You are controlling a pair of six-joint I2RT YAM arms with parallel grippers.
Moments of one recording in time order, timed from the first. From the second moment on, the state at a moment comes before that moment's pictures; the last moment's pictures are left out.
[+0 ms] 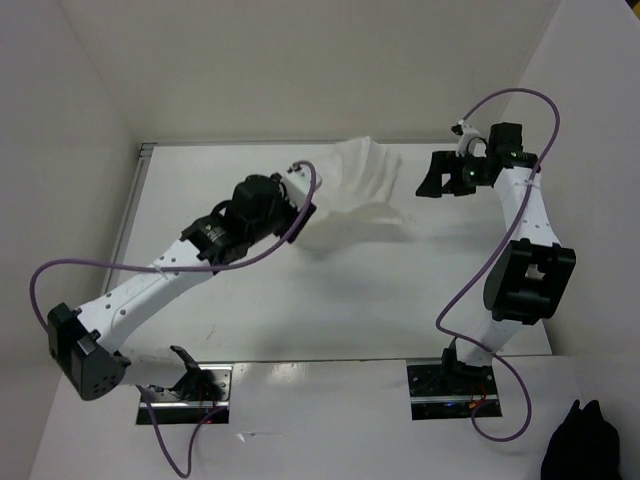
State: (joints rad) left arm -0.69 1.35 1.35 -0.37 -0.13 0.22; right arm -0.20 1.69 1.56 -0.78 -0.70 -0.19
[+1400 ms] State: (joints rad) left arm -0.44 1.35 0.75 -0.21 0.28 -0.62; right arm -0.06 1.85 1.20 -0.92 -0.64 -0.20
